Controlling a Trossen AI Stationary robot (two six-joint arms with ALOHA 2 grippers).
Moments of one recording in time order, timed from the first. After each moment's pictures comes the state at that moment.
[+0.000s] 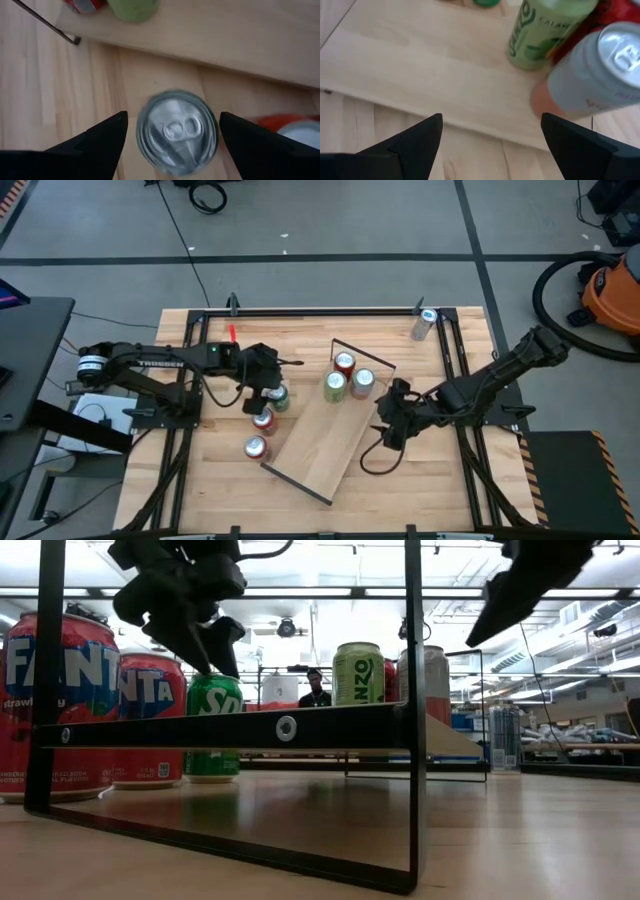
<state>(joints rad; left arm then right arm) 0.14 1.24 0.89 -0.60 0.09 0.36 0.46 1.27 0.91 -0.64 0.47 0.54</state>
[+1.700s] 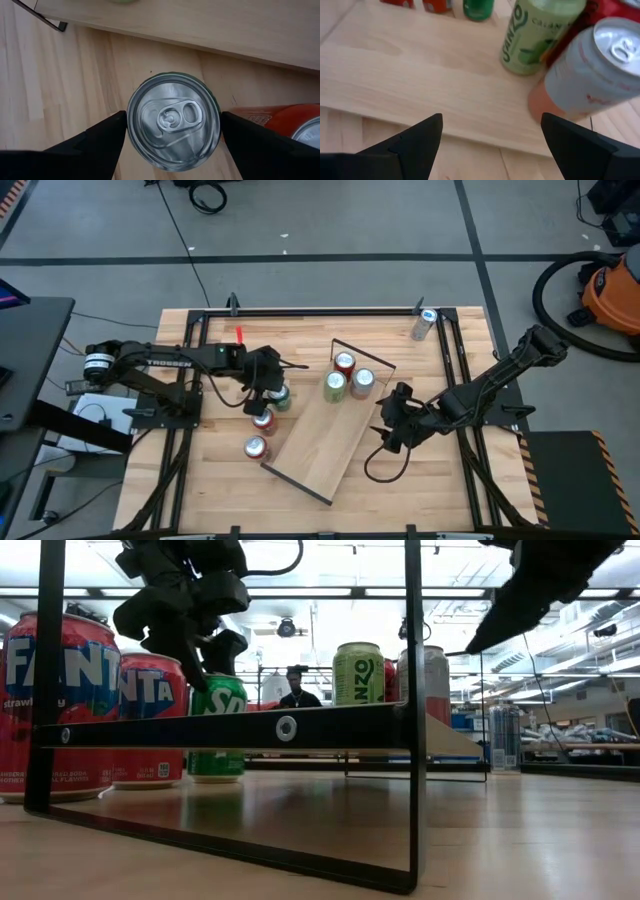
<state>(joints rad) 0.14 1.32 0.89 -0.62 0.10 0.38 0.52 1.27 0.82 -0.51 0.61 0.59</state>
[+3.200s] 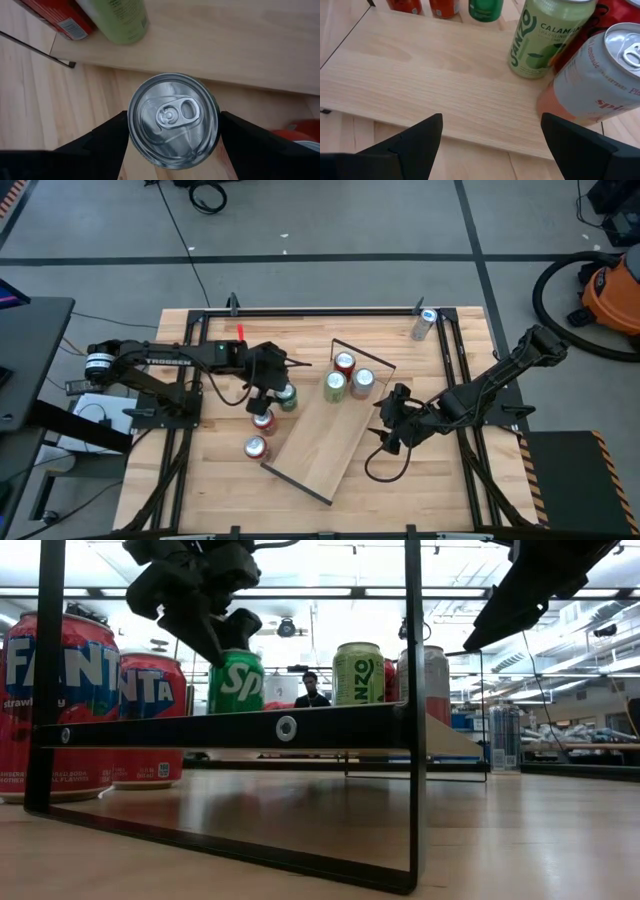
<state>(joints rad) 0.12 1.32 0.97 -0.62 0.13 0.44 0.52 1.27 0.82 -0.48 0.59 0.59</state>
